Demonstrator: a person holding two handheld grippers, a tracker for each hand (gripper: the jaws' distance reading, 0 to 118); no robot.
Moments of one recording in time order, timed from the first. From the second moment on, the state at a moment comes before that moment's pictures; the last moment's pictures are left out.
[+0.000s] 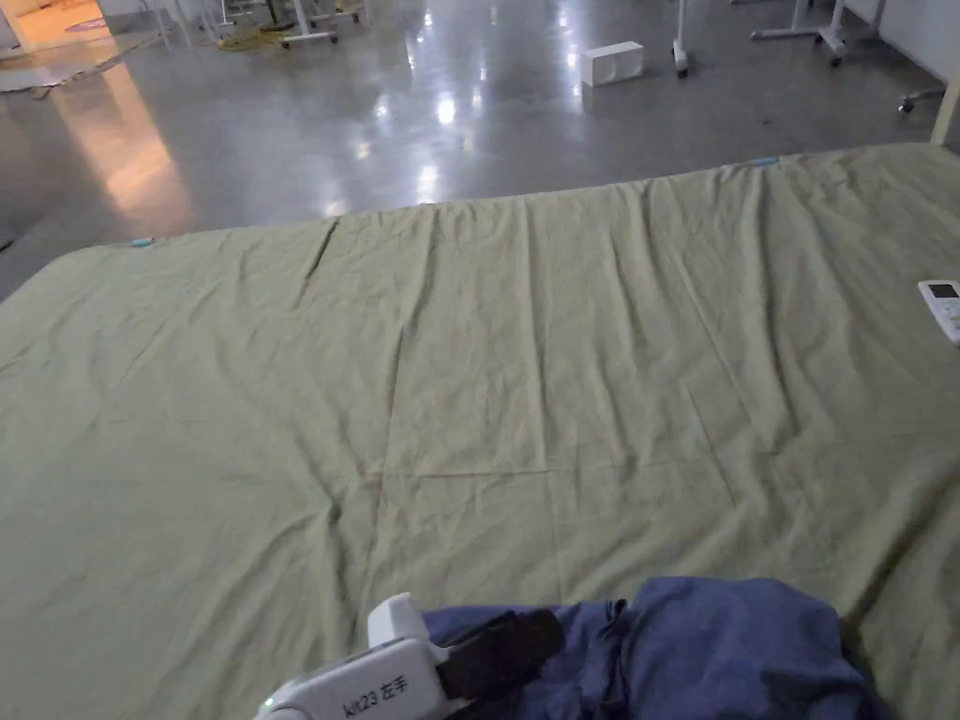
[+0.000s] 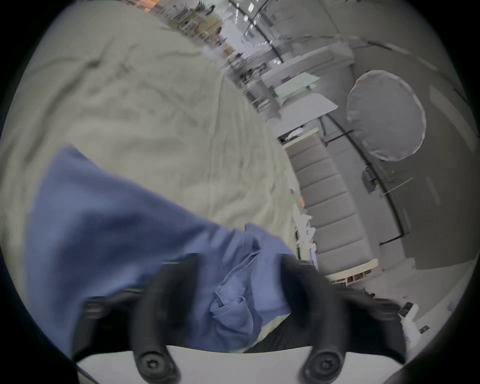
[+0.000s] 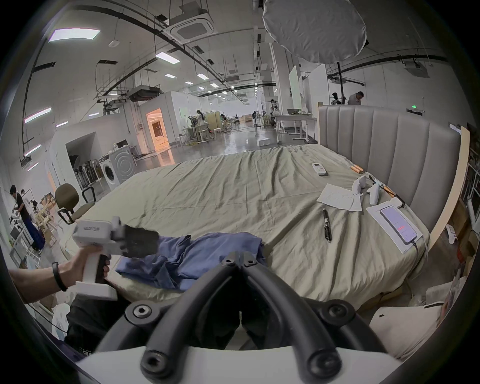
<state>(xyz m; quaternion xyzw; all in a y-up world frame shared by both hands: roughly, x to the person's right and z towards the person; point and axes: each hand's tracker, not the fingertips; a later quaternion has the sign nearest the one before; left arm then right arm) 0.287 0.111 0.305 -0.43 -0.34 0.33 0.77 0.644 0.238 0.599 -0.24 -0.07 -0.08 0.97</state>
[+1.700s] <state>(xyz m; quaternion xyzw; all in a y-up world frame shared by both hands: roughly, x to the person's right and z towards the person) 0.389 0.120 0.307 -0.51 -0.34 0.26 0.75 0.635 0.231 0.617 -0.28 -0.07 -0.05 0.96</state>
